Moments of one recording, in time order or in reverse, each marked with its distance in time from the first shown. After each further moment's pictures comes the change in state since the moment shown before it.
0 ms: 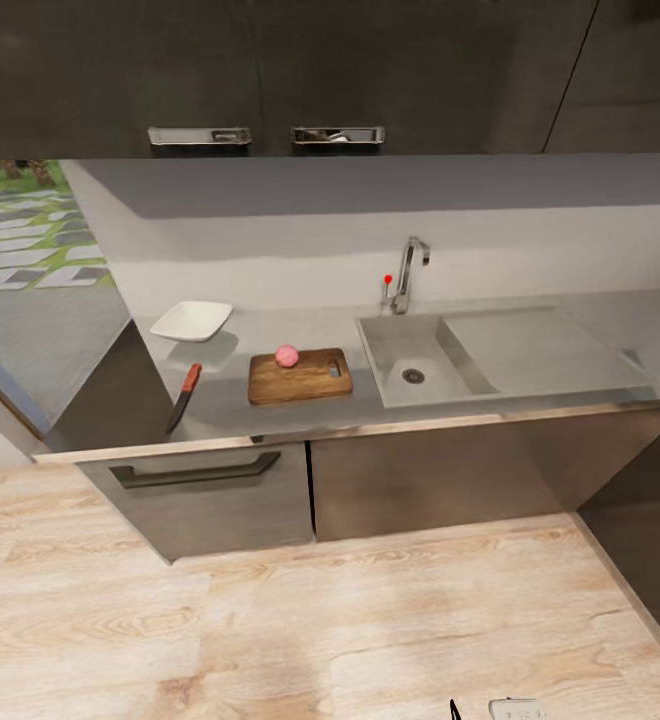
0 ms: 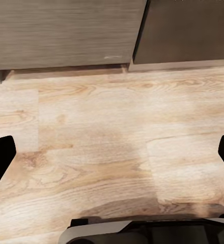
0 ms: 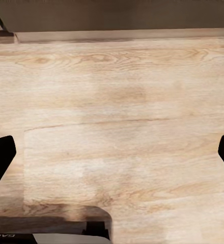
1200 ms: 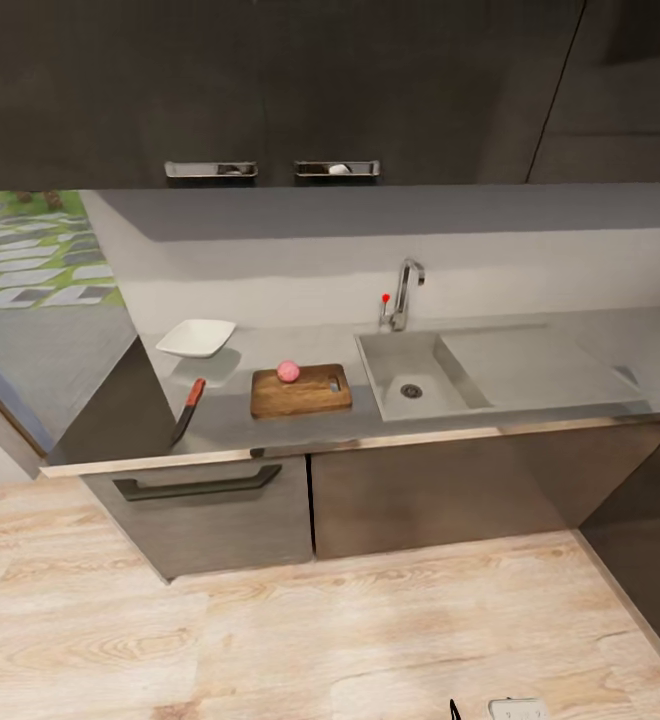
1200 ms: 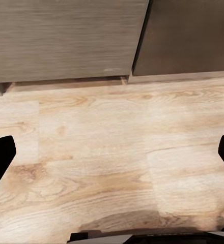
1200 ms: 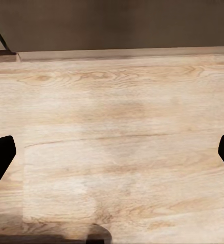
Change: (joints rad) left arm 0.000 0.000 0.000 0.010 0.000 0.000 0.000; right arm 0.000 0.000 0.000 0.000 0.000 0.000 0.000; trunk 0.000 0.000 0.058
